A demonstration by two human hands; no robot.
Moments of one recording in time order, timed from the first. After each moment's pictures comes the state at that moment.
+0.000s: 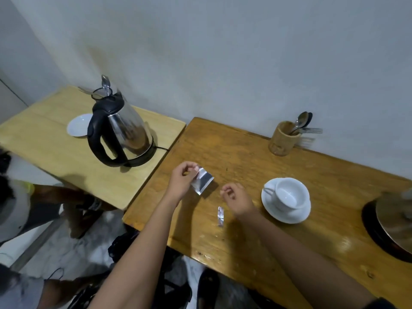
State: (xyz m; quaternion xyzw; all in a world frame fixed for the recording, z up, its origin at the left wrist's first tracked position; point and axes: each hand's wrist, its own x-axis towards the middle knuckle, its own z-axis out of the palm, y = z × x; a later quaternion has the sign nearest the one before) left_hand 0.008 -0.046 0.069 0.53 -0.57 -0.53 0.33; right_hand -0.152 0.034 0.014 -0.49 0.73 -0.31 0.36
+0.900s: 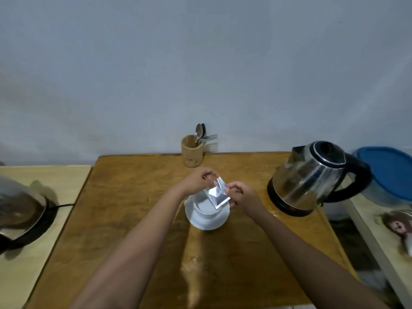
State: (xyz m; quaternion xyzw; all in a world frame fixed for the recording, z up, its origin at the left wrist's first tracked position) left_hand -0.230 -0.020 0.106 0.23 -0.83 -0.50 -0.02; right_hand -0.322 0.136 0.079 -0.27 0.75 -0.50 0.34
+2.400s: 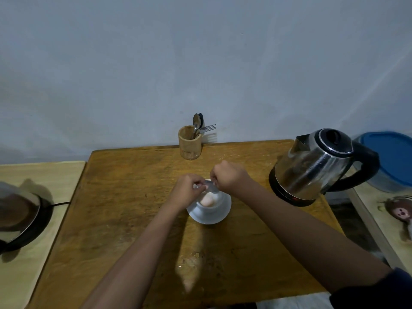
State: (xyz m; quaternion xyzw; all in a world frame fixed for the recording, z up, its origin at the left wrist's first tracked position) left_hand -0.201 -0.017 0.057 0.26 -0.87 -0.40 0.10; right_hand -0.311 0.076 0.130 -0.52 0.84 0.00 0.16
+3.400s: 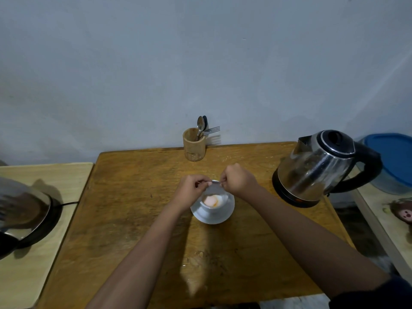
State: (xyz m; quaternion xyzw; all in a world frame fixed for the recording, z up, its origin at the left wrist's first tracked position) left_hand -0.196 -0.012 0.066 0.28 -0.83 -0.46 0.12; right_hand -0.315 0.089 0.118 -0.43 0.87 -0.11 0.22
